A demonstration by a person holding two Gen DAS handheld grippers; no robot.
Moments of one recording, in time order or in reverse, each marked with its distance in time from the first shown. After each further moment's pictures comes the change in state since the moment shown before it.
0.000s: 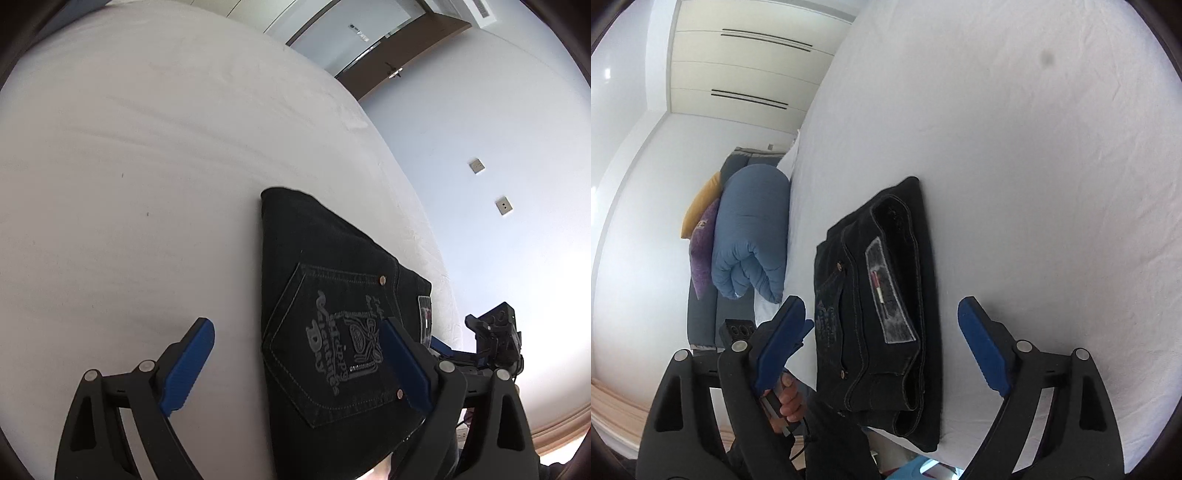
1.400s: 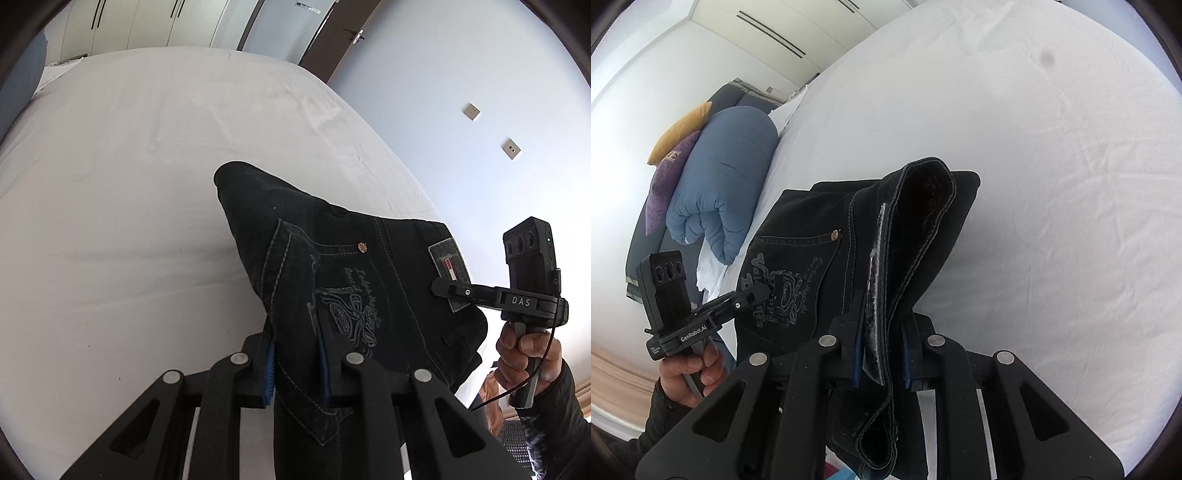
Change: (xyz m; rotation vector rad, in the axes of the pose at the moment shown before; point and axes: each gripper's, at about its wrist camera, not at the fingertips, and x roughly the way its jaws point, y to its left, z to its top) left arm 0.018 -0.093 0.090 0.283 0.040 0.145; right arm 0.066 0.123 0.067 -0.351 0.069 -0.219
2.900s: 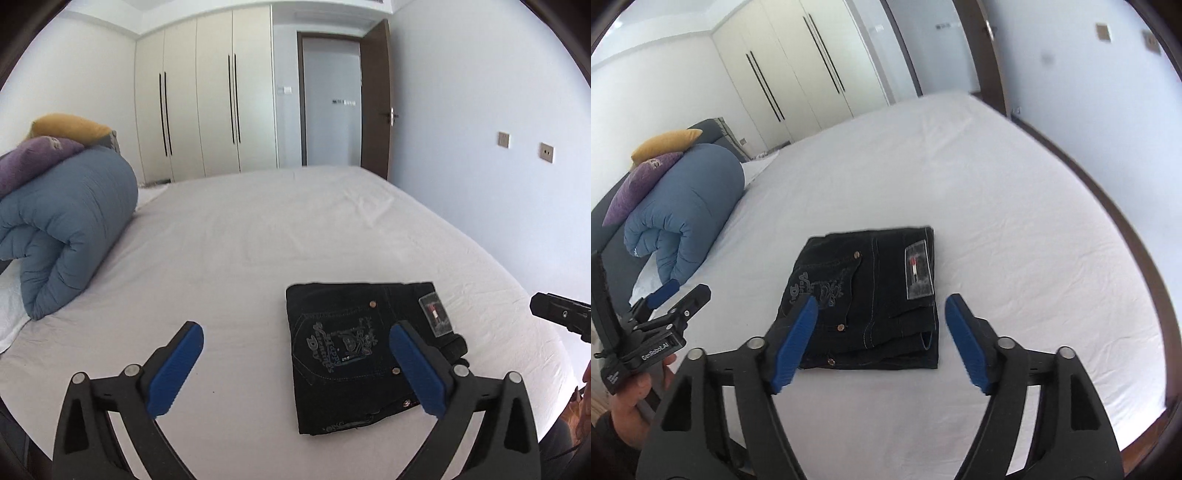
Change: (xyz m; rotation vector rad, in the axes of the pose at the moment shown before) left arm -0.111 -0.104 -0.075 0.159 -0.508 0.476; right arm -0.121 0.061 -0.096 -0.186 -0.418 -0.303
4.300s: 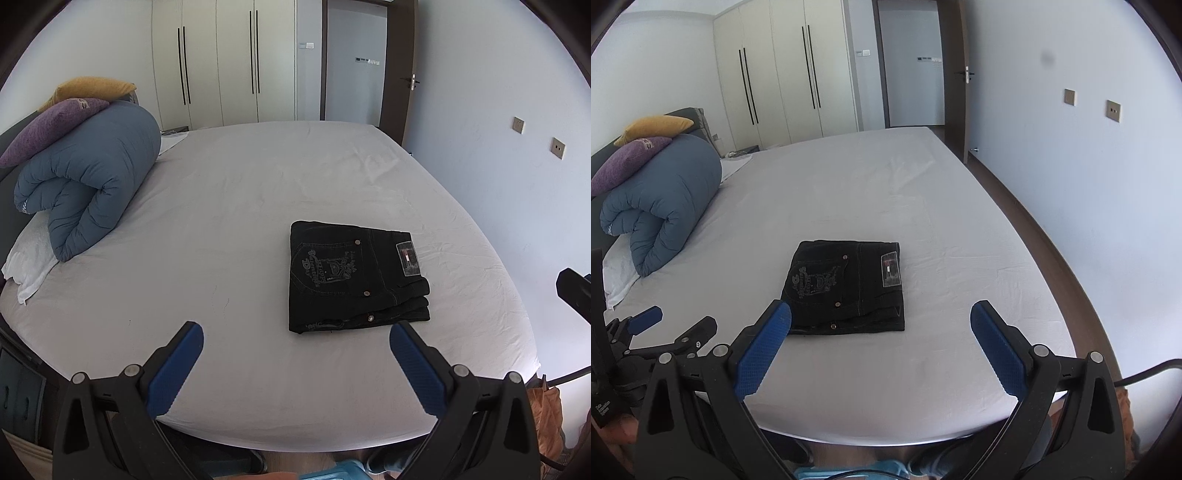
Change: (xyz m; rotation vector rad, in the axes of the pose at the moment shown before) left arm -0.092 -0.018 -0.008 -0.076 0.272 0.050; right arm -0.177 0.087 -0.005 -0.098 -0.029 -0.233
